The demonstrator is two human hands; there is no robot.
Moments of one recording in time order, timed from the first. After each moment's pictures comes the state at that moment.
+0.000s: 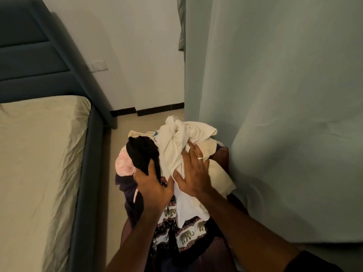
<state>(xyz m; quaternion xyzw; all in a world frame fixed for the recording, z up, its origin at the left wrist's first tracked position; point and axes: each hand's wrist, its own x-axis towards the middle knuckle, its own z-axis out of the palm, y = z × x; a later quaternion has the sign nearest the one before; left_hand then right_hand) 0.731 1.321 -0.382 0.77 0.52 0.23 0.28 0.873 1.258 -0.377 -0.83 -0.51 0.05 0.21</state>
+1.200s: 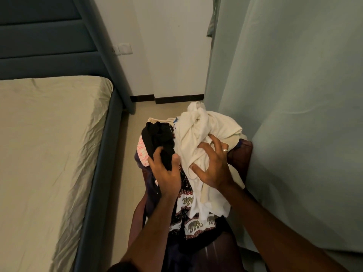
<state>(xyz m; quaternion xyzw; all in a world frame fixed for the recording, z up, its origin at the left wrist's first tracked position) 0.727 1.312 -0.389 0.58 0.53 0.46 0.41 0.870 1.249 -0.381 -0.76 -0.52 0.07 0.38</state>
